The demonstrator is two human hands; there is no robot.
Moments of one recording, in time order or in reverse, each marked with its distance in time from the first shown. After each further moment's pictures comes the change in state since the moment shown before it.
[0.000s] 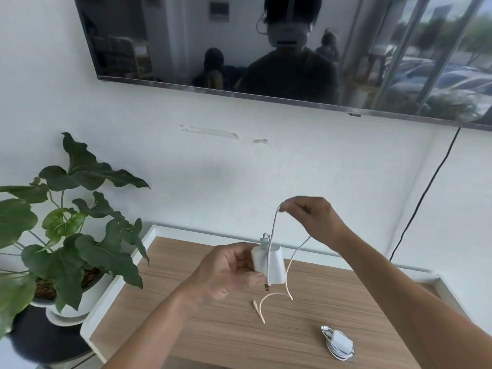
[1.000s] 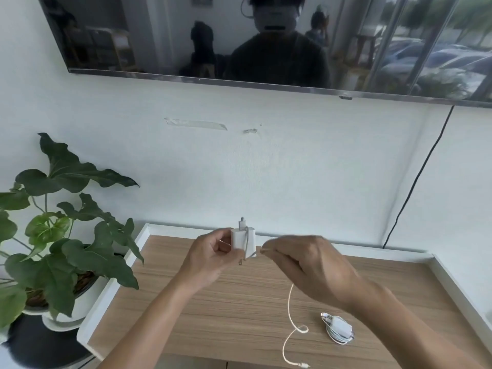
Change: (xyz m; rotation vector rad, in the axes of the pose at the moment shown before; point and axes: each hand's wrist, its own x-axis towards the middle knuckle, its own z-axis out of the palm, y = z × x) left_hand 0.019 -0.006 -0.015 0.330 0.331 -0.040; right_hand -0.088 -0.024 0.019 -0.420 -0.114 -0.439
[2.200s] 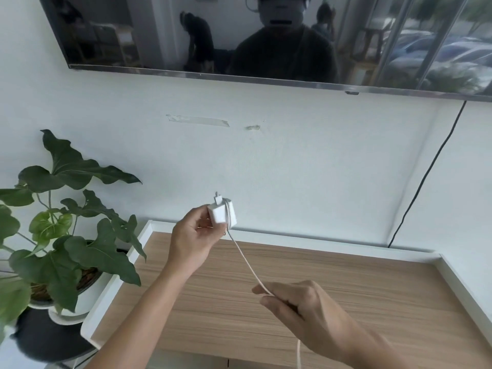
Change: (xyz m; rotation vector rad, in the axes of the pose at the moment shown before) left_hand 0.022 -0.009 -0.018 0.020 0.337 0.122; right_hand -0.047 -0.008 0.042 0.334 -0.129 0.188
